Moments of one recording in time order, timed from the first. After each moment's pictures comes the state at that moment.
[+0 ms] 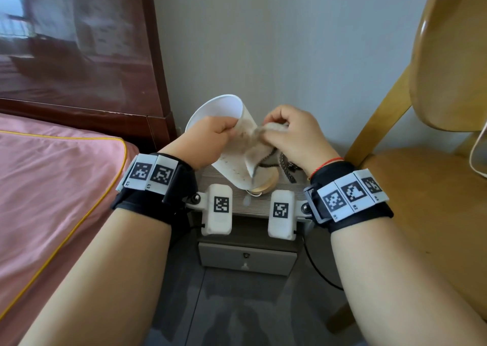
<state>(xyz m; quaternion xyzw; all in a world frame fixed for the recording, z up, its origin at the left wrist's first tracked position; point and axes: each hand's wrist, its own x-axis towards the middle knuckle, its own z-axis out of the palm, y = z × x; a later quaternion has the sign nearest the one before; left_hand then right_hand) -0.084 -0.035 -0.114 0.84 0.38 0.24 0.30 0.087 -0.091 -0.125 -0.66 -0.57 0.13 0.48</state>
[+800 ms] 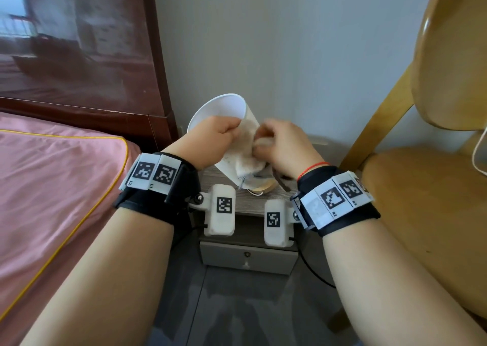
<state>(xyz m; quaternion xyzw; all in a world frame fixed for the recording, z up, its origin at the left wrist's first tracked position) -0.082 -0.035 -0.116 0.85 0.36 0.24 0.30 0.073 -0.088 -0.139 -0.69 -0.63 0.07 0.35</state>
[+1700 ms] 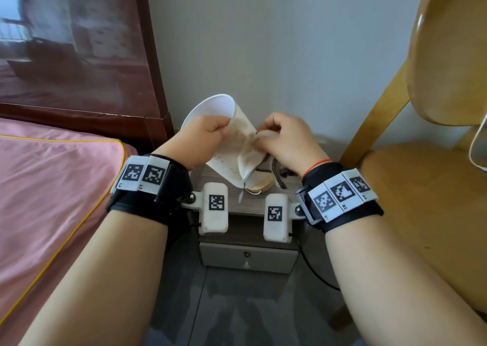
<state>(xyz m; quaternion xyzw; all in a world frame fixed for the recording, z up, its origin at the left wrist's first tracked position) -0.088 -0.030 -0.117 0.83 0.37 0.25 0.33 0.086 -0.086 -0.140 -0.69 -0.56 0.13 0.44</state>
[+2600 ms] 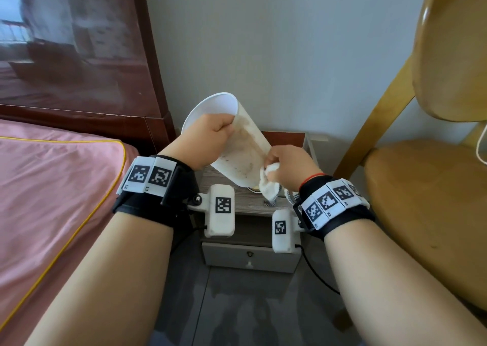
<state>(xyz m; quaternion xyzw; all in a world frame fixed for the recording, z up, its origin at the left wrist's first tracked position) -0.079 -0.033 -0.117 0.84 0.40 0.25 0.28 0.096 -0.087 -0.178 -0.77 -0.60 0.13 0.18</state>
